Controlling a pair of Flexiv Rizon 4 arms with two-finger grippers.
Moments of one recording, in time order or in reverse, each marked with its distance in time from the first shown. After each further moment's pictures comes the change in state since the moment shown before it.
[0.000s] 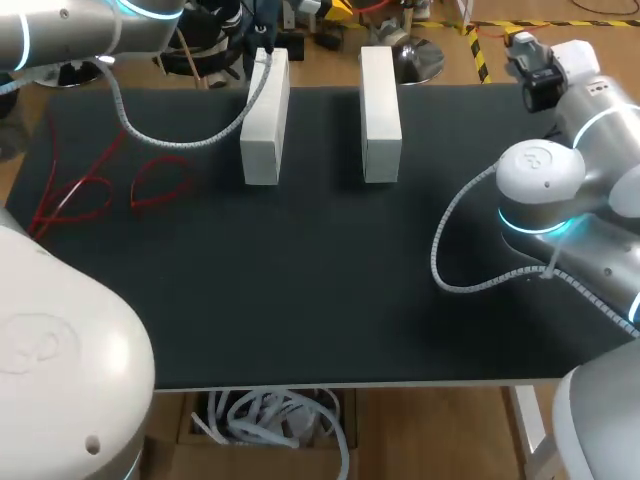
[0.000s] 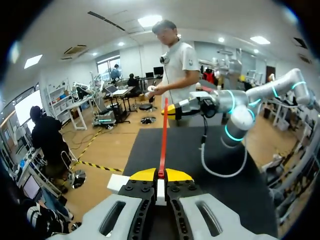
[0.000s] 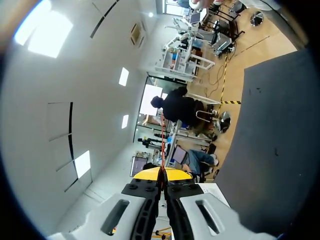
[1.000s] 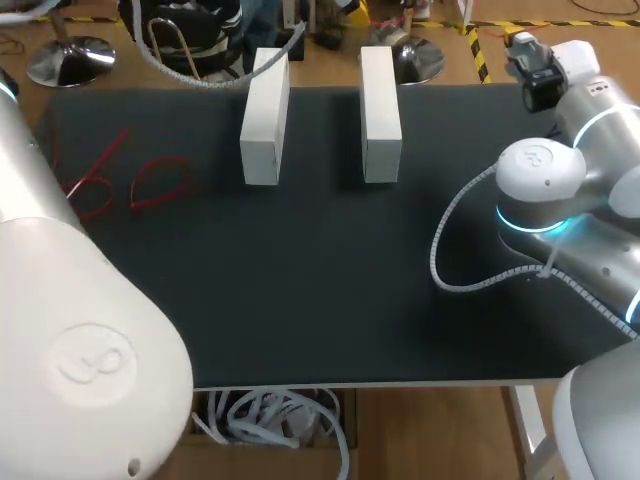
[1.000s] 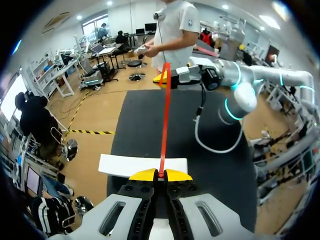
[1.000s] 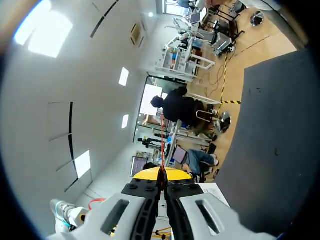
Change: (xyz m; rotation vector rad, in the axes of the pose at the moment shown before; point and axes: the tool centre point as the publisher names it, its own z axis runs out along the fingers) left arm 0.006 -0.004 0.035 -0.453 0.114 -0.001; right arm 0.000 0.000 0.000 0.001 0.001 0.000
